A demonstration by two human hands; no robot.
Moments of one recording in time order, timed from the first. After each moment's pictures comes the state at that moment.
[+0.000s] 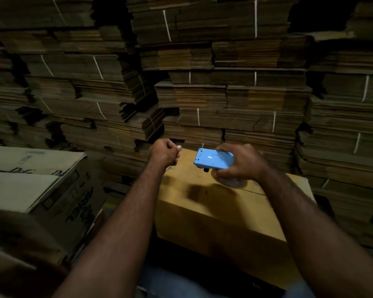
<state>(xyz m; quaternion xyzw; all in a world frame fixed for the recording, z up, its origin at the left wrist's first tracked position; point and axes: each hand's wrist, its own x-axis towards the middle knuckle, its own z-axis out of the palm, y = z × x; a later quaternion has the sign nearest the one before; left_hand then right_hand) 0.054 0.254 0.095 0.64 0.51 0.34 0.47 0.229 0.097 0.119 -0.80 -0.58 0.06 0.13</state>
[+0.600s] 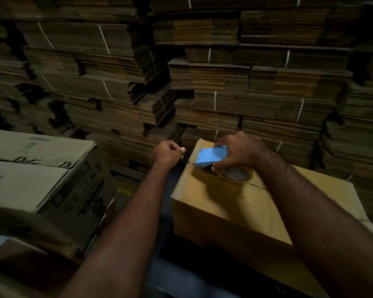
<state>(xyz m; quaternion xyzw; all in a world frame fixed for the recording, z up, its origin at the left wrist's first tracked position) 0.026 0.343 0.029 0.65 0.55 0.28 0.43 0.185 0.211 0.119 -0.79 -0.61 0.05 -0.06</state>
